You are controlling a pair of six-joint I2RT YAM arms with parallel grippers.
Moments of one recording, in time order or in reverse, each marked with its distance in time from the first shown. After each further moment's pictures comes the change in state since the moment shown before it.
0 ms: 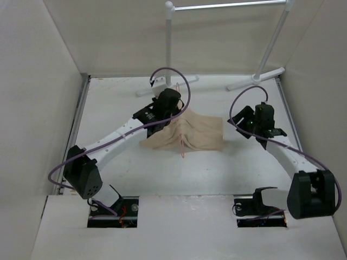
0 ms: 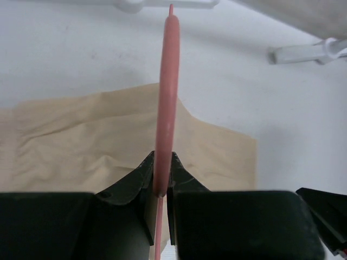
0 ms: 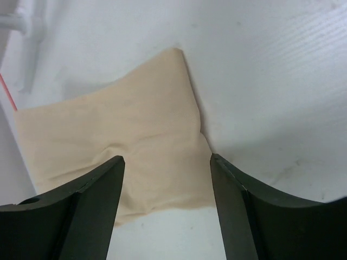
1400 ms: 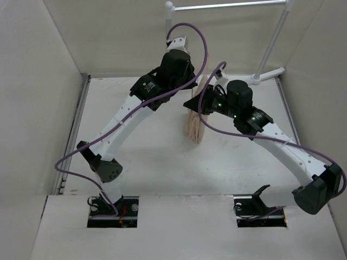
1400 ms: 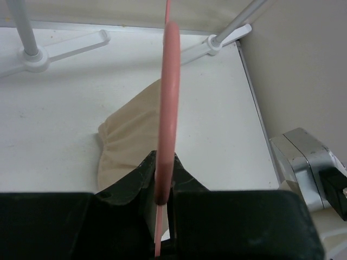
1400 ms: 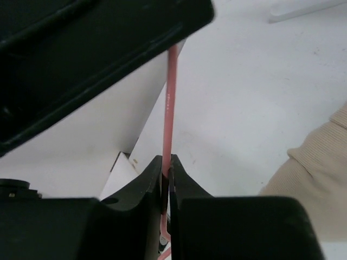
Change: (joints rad) left arm -0.043 0.263 0.938 -0.490 0.235 0.174; right arm 0.543 0.019 0.547 -0.001 -0.164 -0.122
